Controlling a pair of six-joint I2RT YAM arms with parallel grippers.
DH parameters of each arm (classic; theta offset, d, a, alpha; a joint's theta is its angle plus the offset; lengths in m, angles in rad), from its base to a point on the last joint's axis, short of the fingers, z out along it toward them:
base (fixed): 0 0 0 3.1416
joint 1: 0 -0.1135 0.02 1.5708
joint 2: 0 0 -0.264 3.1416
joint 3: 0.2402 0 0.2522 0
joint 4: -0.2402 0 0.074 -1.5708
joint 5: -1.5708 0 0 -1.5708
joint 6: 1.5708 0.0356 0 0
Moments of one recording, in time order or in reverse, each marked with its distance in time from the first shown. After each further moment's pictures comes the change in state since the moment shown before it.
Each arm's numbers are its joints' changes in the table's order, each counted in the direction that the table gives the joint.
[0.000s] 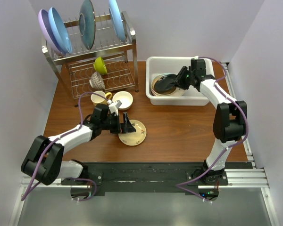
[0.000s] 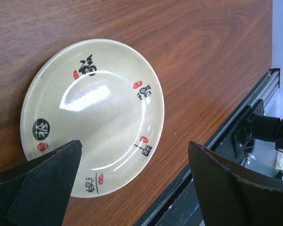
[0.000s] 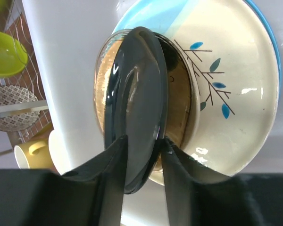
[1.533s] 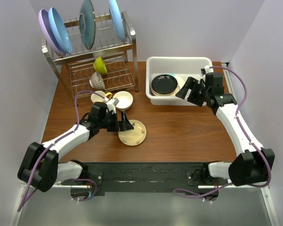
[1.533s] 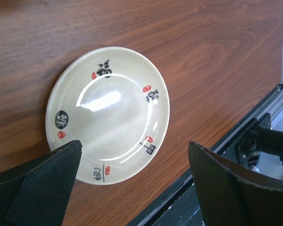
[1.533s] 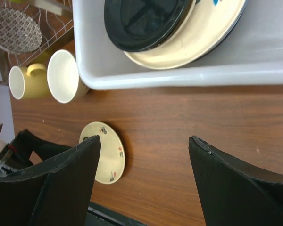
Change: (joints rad) left arm -0.010 -0.077 0.047 -0.135 0.079 0.001; right arm 0.000 -0.579 -0.320 -0.216 0.017 -0.168
